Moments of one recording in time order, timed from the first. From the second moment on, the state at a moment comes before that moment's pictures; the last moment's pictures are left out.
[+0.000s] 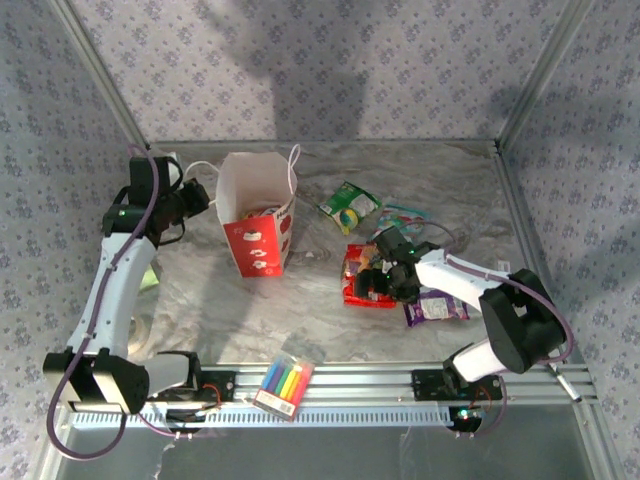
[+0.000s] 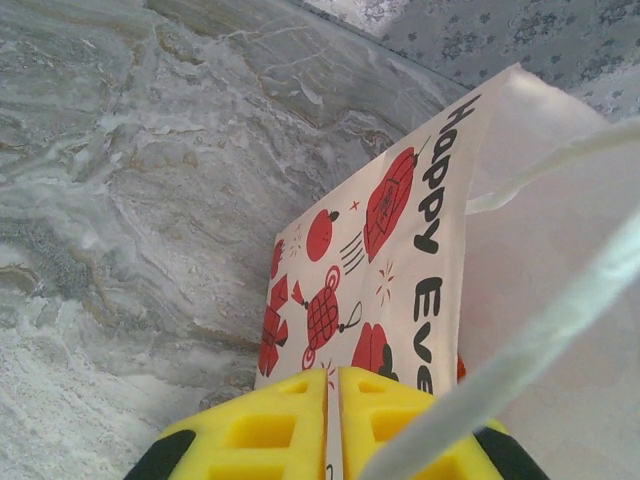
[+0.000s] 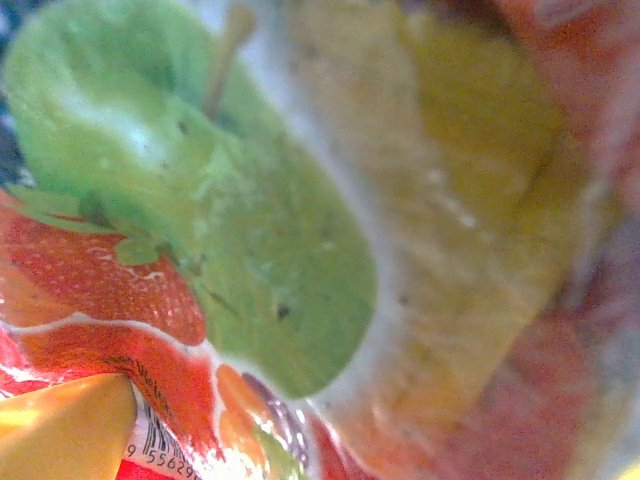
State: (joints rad) left arm -0.07 1.20 1.26 -0.77 0.13 -0.46; right arm 0.55 1.47 0.76 -0.61 -0.17 0.61
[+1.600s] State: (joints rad) left arm -0.08 1.20 1.26 -0.77 0.12 -0.45; right arm 0.68 1.34 1.20 -0.98 0.09 0.47
